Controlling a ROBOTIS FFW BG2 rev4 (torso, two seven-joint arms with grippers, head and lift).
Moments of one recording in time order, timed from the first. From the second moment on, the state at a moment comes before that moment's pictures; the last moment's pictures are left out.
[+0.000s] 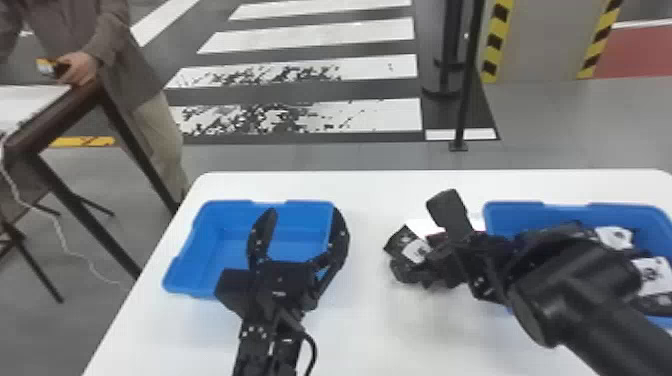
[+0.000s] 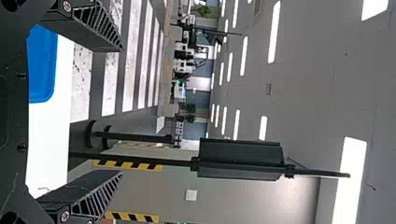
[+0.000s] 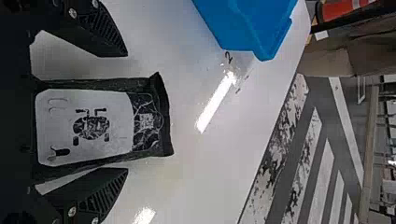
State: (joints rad) left arm 0.34 0.11 -0.18 -1.75 0.10 -0.35 0.14; right arm -0.47 -0.22 0.73 -1.16 -0.35 0.52 0.23
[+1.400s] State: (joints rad) left arm 0.38 0.11 -0.14 -1.75 0.10 -0.41 0.14; right arm 0.03 -0.20 0.09 -1.80 -0.22 0.47 0.16
